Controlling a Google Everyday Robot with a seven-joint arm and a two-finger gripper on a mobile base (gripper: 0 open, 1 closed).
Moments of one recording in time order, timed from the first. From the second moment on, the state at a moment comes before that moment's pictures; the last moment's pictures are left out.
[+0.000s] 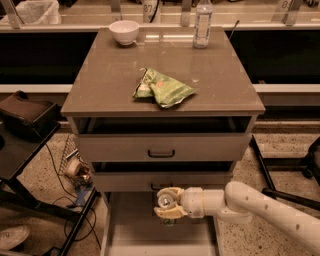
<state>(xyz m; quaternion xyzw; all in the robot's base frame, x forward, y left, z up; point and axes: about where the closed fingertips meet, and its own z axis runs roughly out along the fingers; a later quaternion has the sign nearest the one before) 0.471 -0.009 0.510 -0.46 0.64 0.44 0.43</state>
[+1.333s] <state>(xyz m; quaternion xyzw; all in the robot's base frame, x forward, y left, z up) 0.485 -0.005 0.639 -0.40 0.61 0.49 0.47</state>
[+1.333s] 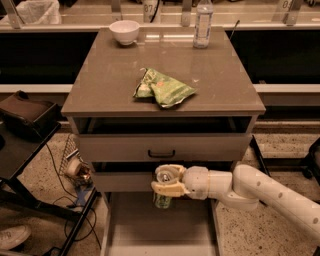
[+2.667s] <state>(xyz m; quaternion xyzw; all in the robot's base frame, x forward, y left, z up) 0.528 0.022 0.885 -0.41 0.55 0.47 0.55</state>
